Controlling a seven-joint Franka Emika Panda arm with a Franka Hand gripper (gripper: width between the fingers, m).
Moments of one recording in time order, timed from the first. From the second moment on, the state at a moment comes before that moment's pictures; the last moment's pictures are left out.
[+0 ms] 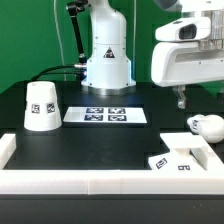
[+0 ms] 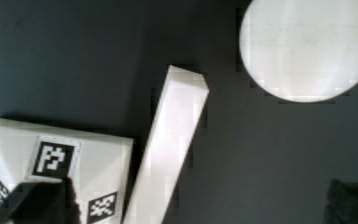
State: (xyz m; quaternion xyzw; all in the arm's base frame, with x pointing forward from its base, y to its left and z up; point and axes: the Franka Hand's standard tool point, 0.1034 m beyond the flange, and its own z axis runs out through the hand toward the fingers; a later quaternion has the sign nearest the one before) arm 0.519 0.156 0.094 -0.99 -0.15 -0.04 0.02
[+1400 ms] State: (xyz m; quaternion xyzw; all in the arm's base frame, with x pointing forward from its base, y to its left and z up) arm 0.485 0.185 0.076 -0.98 -0.17 0.02 0.02
